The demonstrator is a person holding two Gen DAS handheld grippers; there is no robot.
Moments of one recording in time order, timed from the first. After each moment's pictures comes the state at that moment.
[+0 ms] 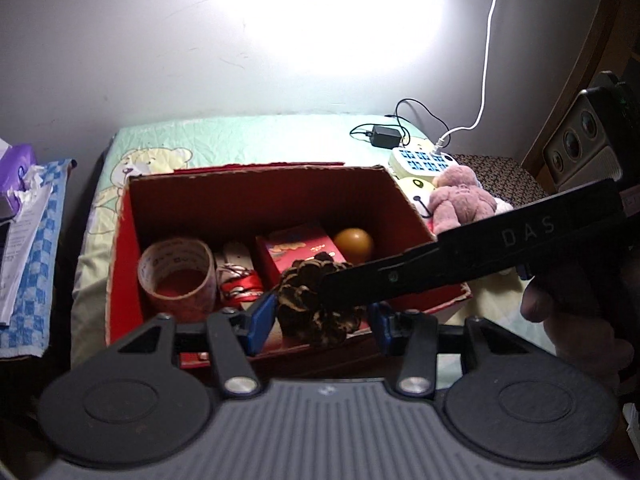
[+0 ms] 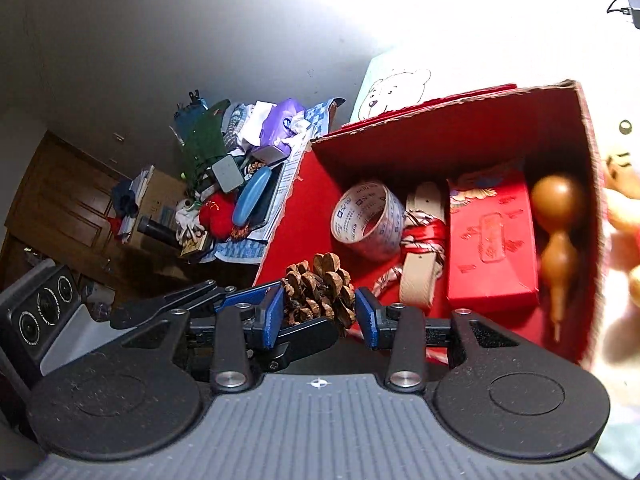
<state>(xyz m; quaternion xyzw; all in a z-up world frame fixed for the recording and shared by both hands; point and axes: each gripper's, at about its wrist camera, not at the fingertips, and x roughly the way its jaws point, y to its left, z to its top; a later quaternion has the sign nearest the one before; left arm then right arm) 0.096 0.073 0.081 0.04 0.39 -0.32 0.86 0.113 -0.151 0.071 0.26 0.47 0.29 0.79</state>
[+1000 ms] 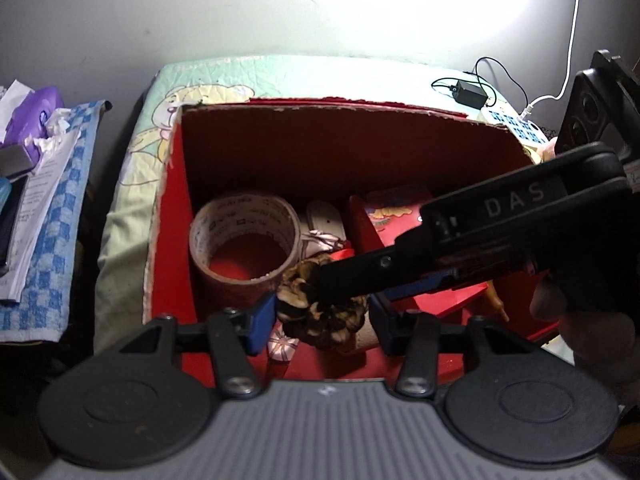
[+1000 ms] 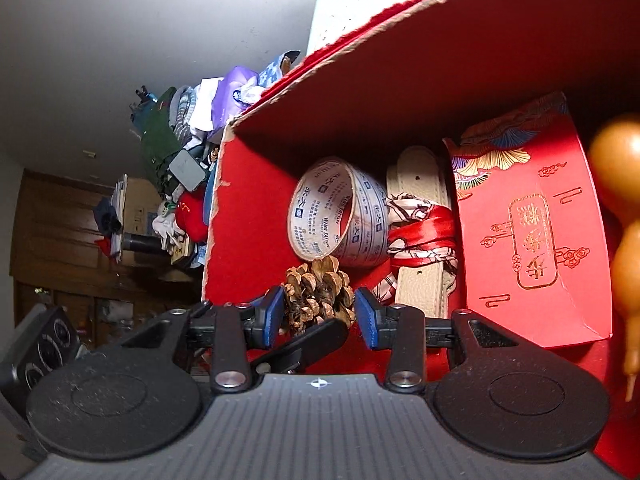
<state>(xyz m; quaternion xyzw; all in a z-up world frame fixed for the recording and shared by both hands) 0.170 0.083 0.020 0.07 0.46 -0.25 0.85 0.194 -0.130 -0.004 0.33 0.55 0.27 0.71</state>
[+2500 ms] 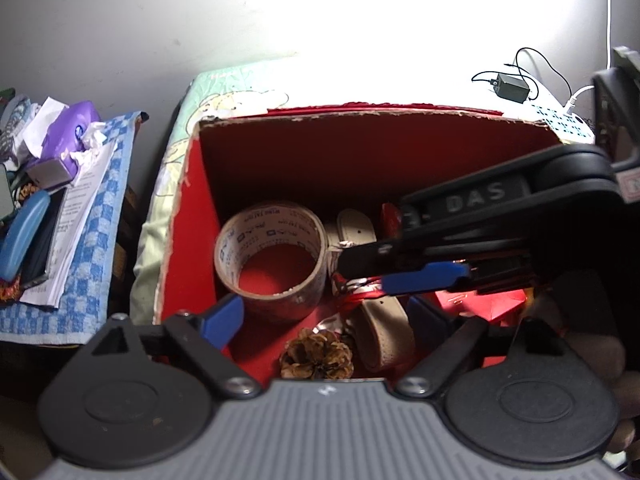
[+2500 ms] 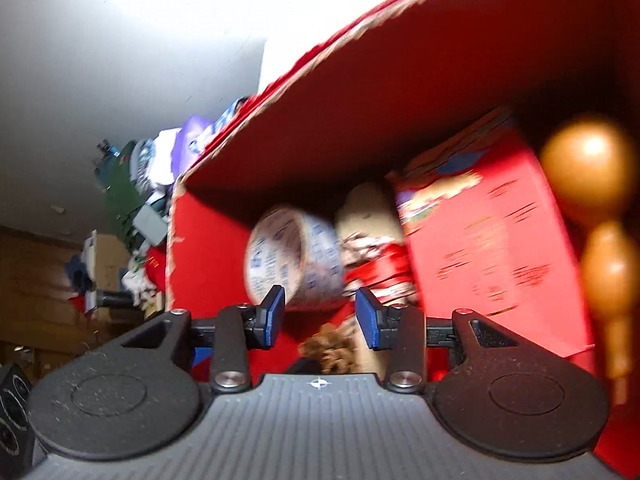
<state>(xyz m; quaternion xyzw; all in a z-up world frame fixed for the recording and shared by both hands) 0.175 0.061 0.019 0.12 0.46 -0.18 0.86 0.193 -0.138 -0.012 0.35 0.53 0.18 0.75</state>
